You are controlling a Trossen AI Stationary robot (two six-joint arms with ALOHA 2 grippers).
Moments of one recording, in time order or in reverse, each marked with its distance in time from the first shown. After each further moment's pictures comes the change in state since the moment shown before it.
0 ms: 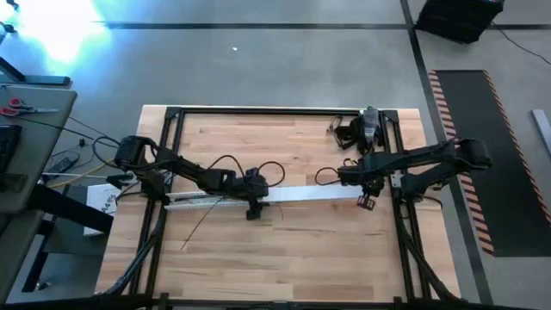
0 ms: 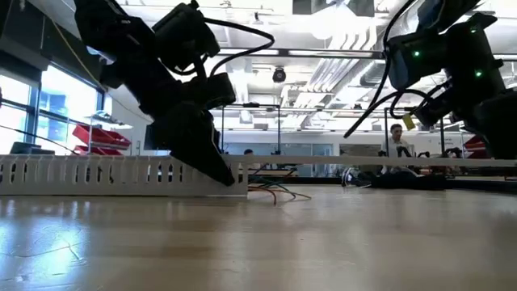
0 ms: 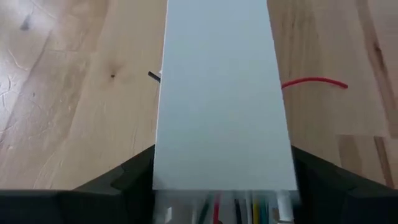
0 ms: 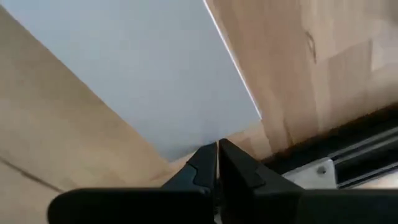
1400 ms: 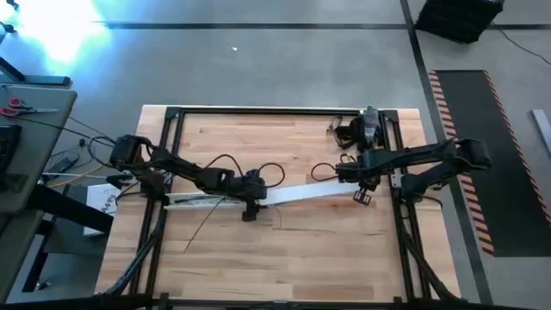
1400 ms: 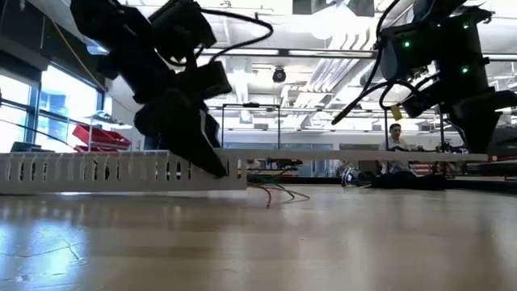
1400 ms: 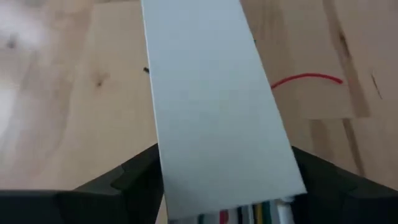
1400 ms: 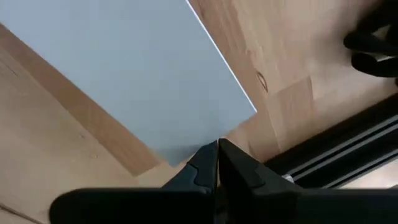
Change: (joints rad) left arm 0.000 -0.076 0.001 -0.097 0.023 0.077; right arm 0.002 0.003 0.045 -0.037 0.116 0.001
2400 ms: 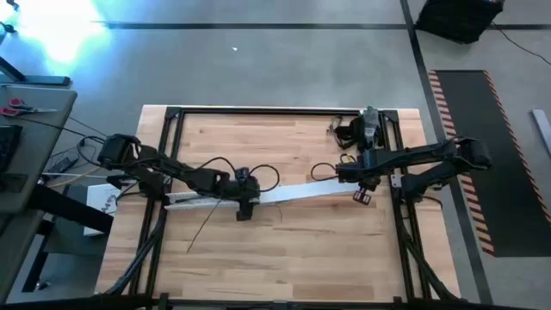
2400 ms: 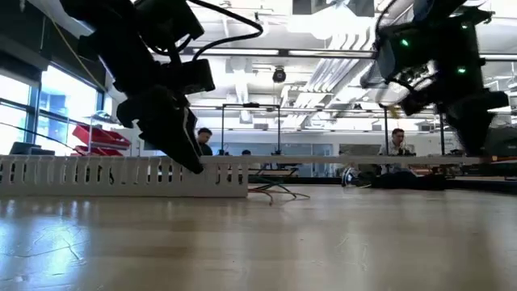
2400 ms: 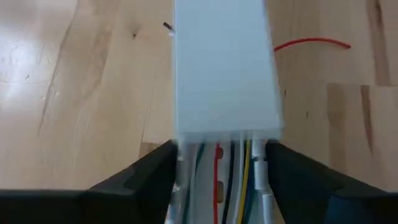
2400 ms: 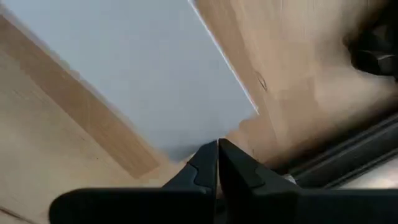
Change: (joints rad) left arm -0.058 -0.065 -0.001 -0.185 -0.120 -0.138; right arm 0.000 0.000 0.003 0.054 0.001 0.016
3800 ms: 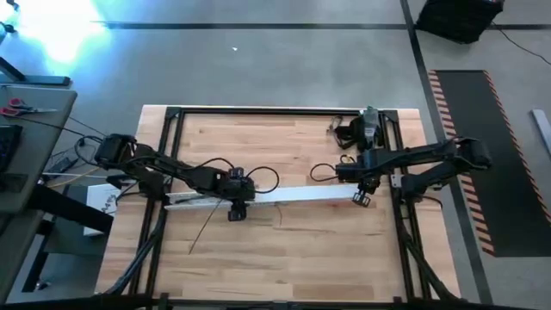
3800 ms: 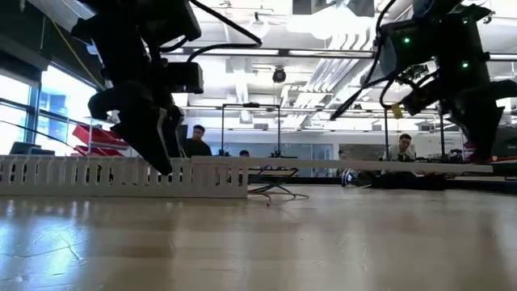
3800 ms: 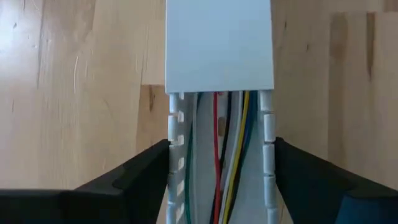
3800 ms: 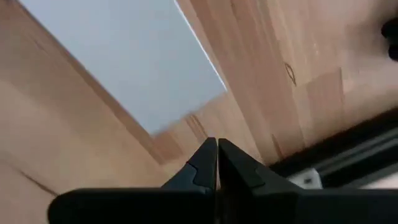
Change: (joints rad) left arm 0.003 -0.032 0.065 -0.286 0.025 -0.007; right arm 0.001 -0.009 0.009 -0.116 -0.073 -0.010
